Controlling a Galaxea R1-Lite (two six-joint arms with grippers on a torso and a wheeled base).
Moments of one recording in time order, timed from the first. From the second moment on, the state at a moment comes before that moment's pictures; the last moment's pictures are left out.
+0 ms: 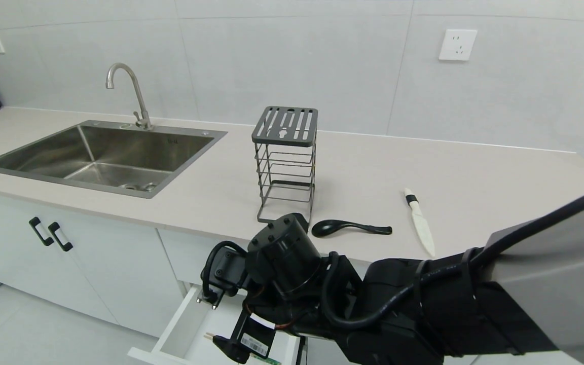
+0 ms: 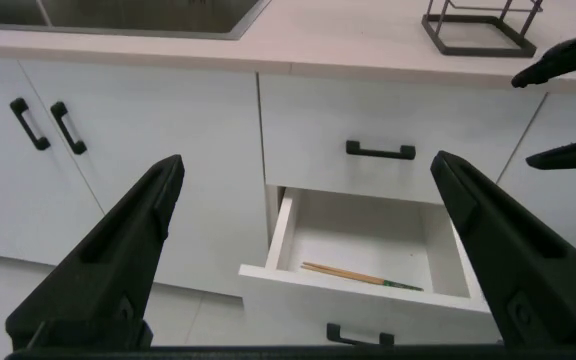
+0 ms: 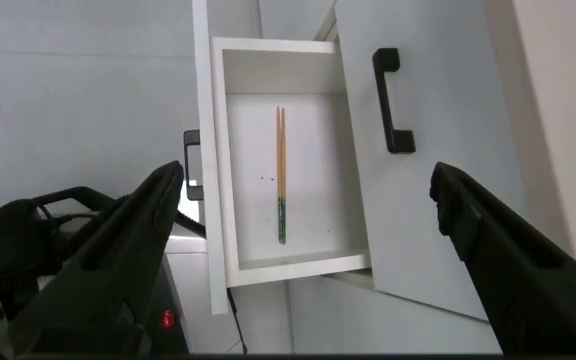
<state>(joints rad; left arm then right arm) 0.00 0.00 0.00 0.00 -0.06 0.02 1.05 2.16 -1.25 -0.24 0.01 -0.29</state>
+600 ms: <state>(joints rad) 0.00 0.00 0.00 0.00 -0.06 0.02 1.05 2.15 -1.24 -0.20 0.02 -0.29</state>
